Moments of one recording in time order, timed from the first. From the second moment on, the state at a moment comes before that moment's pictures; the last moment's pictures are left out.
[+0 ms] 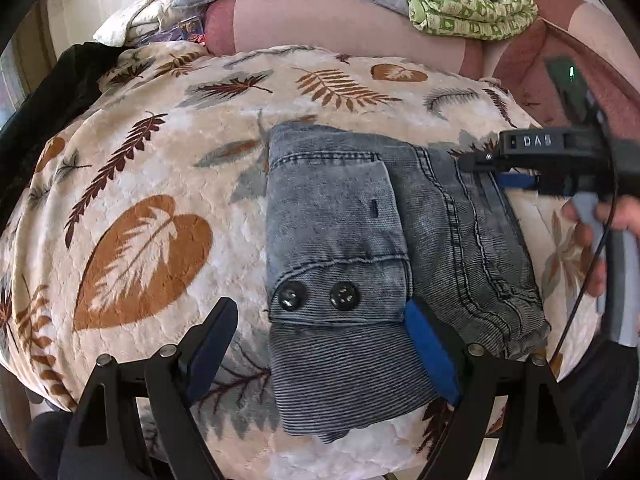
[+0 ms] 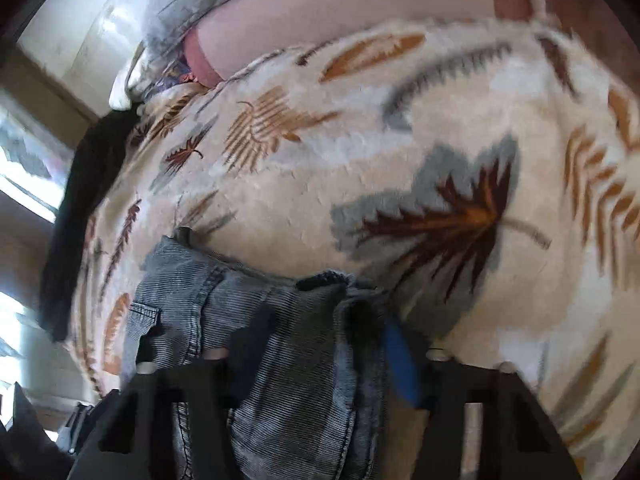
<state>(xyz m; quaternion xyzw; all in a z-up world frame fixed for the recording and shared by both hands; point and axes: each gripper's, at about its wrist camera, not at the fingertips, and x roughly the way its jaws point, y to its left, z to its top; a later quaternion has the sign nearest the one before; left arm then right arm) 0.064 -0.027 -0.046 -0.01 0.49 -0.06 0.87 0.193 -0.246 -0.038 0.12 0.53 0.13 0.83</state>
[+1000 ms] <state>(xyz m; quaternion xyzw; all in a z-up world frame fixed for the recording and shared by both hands) 0.060 -0.037 -0.050 0.01 0.49 -0.05 0.87 0.149 -0.218 -0.044 0.07 0.52 0.13 0.84</state>
